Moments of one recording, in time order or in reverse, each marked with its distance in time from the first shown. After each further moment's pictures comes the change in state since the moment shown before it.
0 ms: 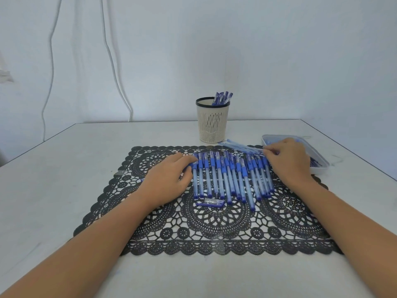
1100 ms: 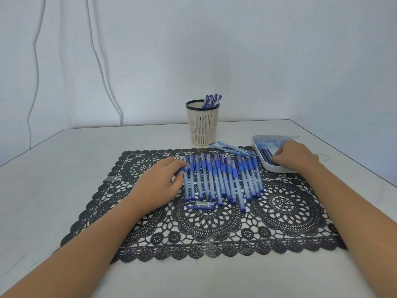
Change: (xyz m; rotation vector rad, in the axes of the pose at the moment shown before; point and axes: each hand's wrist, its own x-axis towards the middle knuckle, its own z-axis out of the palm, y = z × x) left_hand 0.000 0.002 0.001 -0.007 0.017 0.025; right_hand 0.038 0.042 -0.011 -0.165 -0.347 0.251
